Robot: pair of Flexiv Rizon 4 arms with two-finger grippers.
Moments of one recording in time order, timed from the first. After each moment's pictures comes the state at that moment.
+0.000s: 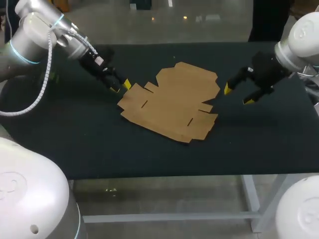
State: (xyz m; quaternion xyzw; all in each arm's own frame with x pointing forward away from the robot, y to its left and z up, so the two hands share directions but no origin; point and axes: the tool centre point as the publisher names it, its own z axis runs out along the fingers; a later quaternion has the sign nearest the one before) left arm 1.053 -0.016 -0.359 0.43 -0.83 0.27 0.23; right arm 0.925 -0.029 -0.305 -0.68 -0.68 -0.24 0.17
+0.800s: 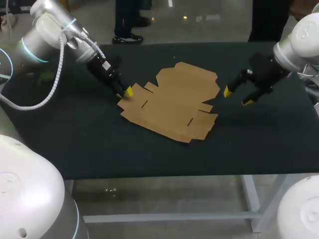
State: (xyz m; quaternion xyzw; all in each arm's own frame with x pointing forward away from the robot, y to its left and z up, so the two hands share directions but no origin) left arm 1.044 -0.031 -0.386 0.44 -0.82 0.22 0.28; right arm 0.925 -0.032 -0.312 -0.64 -0.71 -0.24 0.17
